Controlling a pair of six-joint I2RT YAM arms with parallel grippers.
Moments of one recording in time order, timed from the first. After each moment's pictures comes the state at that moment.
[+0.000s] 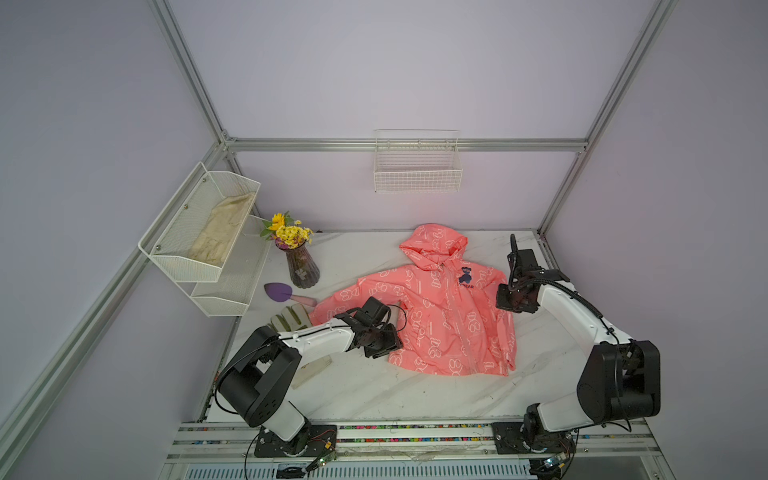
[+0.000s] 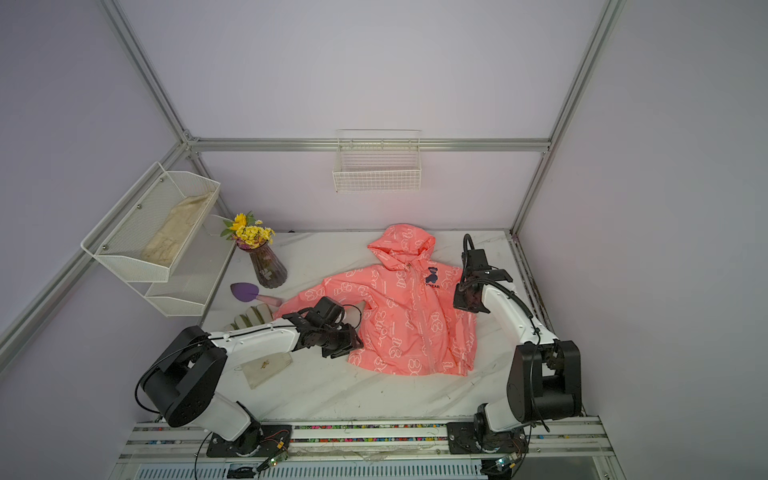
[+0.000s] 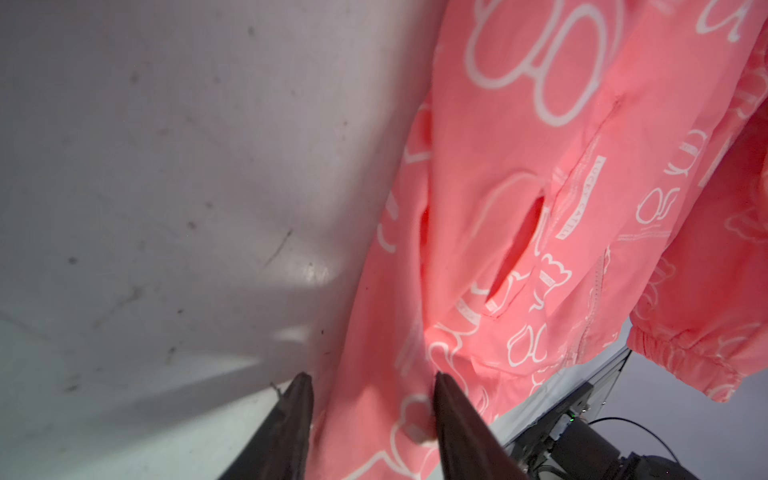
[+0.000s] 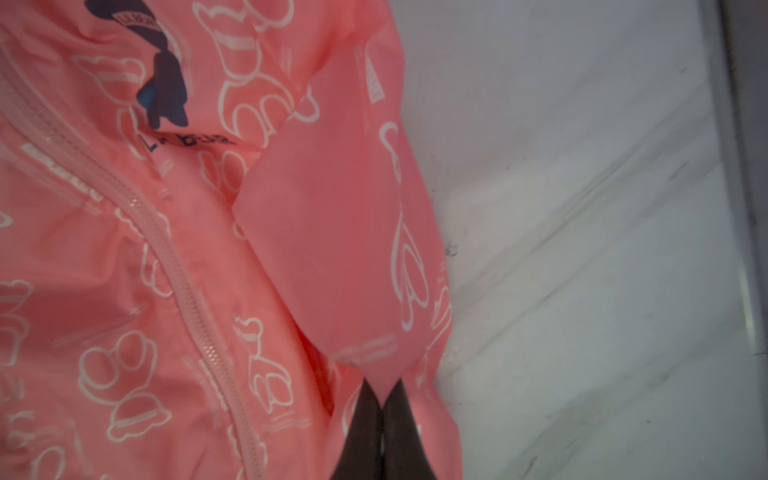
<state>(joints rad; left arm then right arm) -0.65 1.56 0.79 -0.30 0.32 -0.97 0.06 1.49 1.17 -0.86 0.20 0.28</state>
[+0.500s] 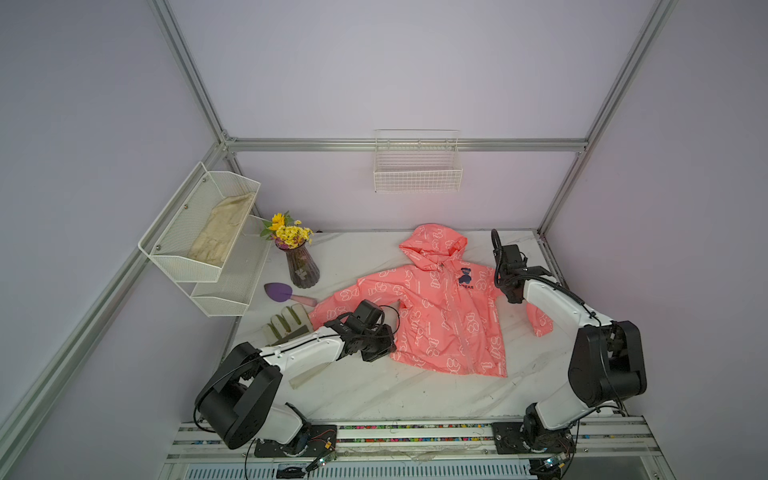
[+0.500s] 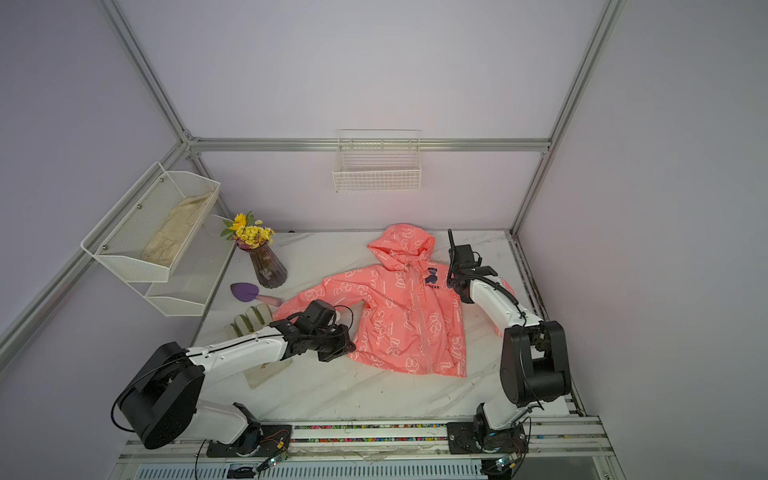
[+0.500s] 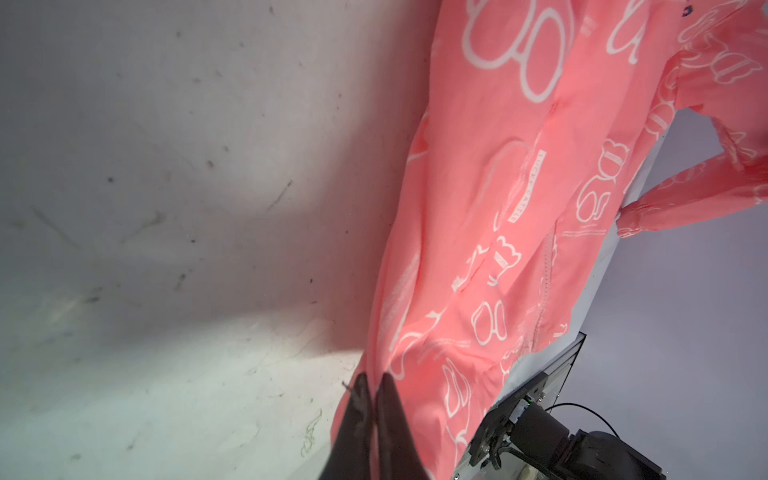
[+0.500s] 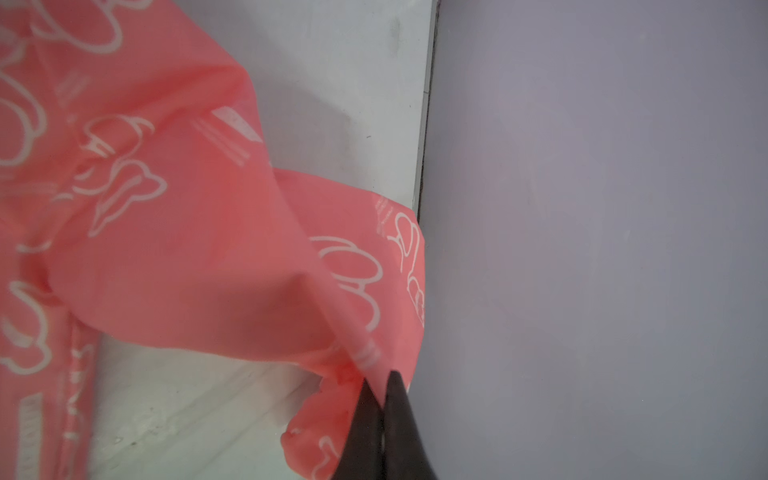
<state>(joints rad) -0.65 1.40 0.73 -0.32 0.31 -1.03 0.14 1.61 1.14 -0.63 0.78 -0.37</state>
